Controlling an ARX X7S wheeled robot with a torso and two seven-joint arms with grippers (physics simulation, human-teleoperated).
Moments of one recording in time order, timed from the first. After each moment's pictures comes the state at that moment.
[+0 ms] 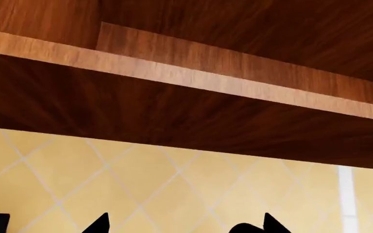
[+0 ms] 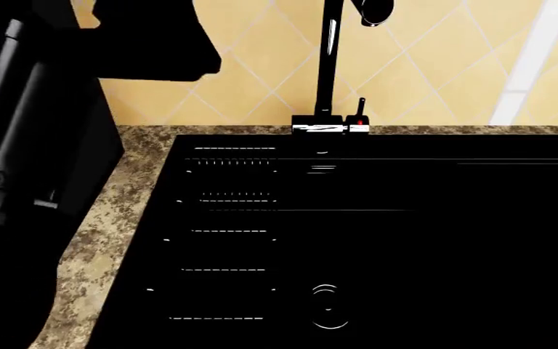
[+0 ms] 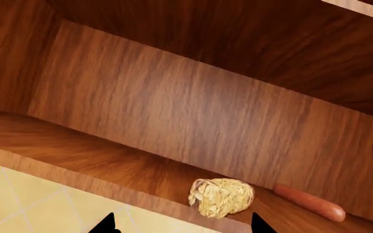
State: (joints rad) left arm -1.32 -0.76 0.66 0.81 -1.38 -0.37 -1.13; right arm 2.36 0.74 -0.58 -0.14 2.45 1.34 1.57
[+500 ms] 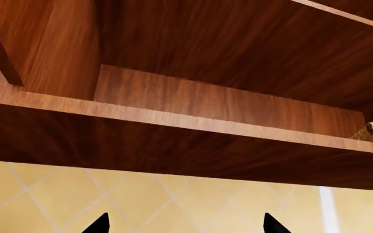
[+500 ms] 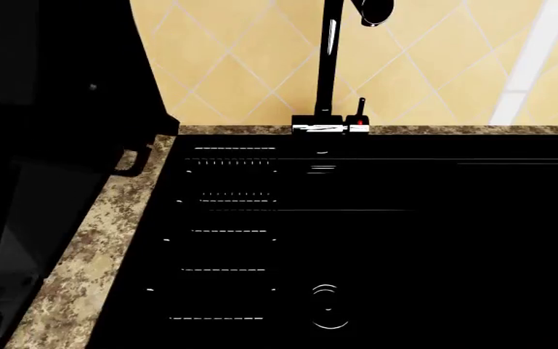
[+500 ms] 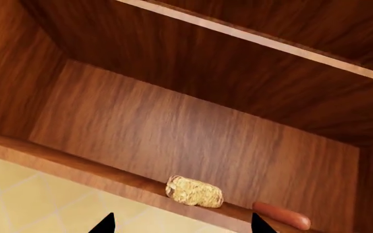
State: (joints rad) left arm -1.51 -1.01 1.01 1.03 -1.29 -0.04 -1.25; right arm 2.36 0.96 -0.43 -0.39 2.61 1.29 1.57
